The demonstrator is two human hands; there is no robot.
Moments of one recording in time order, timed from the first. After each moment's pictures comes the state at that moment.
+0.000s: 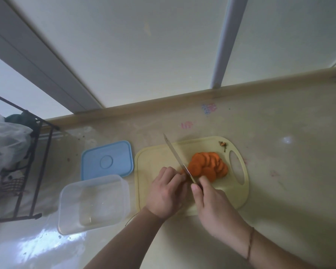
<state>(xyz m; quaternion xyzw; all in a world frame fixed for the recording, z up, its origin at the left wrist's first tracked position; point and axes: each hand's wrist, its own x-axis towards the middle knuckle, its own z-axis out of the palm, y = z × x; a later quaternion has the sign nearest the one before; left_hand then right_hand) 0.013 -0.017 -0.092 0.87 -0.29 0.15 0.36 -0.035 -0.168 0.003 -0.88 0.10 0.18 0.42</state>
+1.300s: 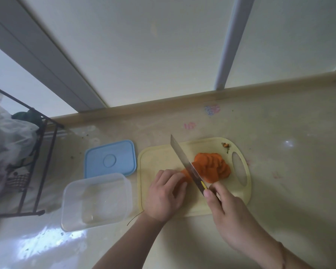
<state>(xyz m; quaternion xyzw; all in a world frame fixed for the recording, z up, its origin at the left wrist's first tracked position) 0.004 -0.008 -0.087 0.90 -0.23 0.14 0.35 -0.053 -0.189 0.019 -0.85 0.09 0.17 0.48</state>
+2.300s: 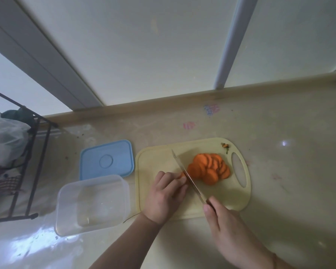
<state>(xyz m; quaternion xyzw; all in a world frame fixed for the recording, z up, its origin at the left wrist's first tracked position) 0.009 -0.005 -0.100 0.87 -0.27 0.16 0.37 -0.071 -0.185 -0.002 -0.88 0.07 0.21 0.43</state>
